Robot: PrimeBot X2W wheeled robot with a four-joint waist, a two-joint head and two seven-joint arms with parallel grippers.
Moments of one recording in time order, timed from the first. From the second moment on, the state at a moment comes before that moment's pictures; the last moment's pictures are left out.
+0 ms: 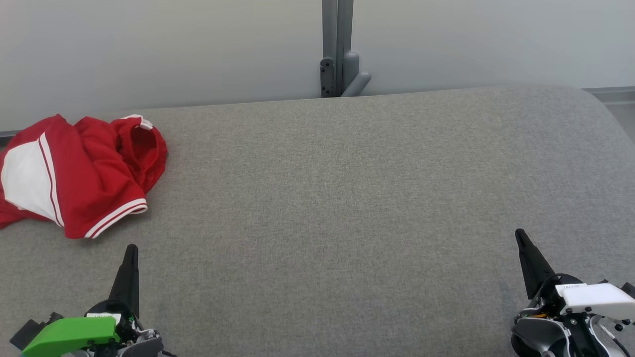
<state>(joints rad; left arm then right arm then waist) -0.01 0.05 0.11 0.15 -1.62 -0.13 0.11 -0.01 -0.05 -0.10 0.15 1.63 0.13 0.11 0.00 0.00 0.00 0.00</state>
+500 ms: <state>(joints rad) -0.01 0.05 0.11 0.15 -1.62 -0.13 0.11 -0.01 -0.05 -0.10 0.15 1.63 0.13 0.11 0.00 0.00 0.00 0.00</state>
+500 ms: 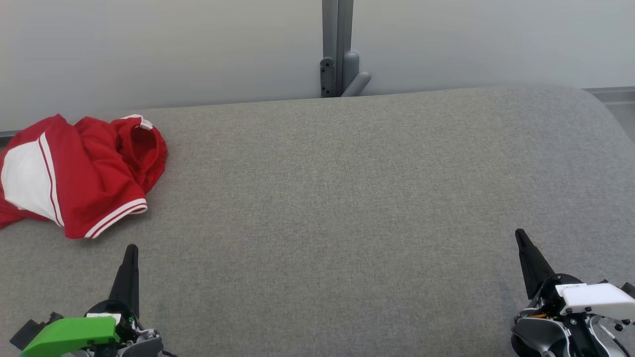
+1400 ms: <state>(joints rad) -0.01 0.05 0.11 0.15 -1.62 -0.13 0.11 -0.01 -0.05 -0.10 0.15 1.63 0.13 0.11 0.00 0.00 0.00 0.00</state>
